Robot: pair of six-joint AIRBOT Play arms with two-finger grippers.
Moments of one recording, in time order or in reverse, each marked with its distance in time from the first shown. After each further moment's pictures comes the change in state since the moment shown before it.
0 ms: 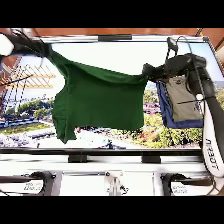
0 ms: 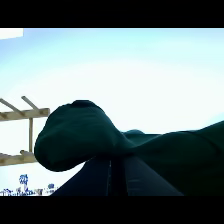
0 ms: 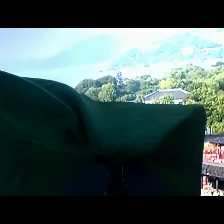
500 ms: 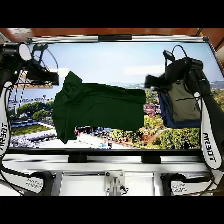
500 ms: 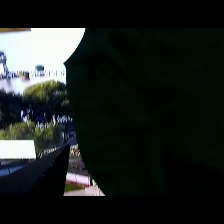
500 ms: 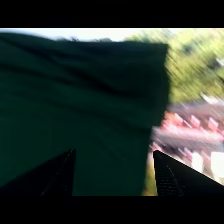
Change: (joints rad) left arm 0.087 -0.145 -0.003 -0.004 -0.469 -0.015; right arm -0.063 -0.036 -0.016 -0.120 -0.251 -0.093
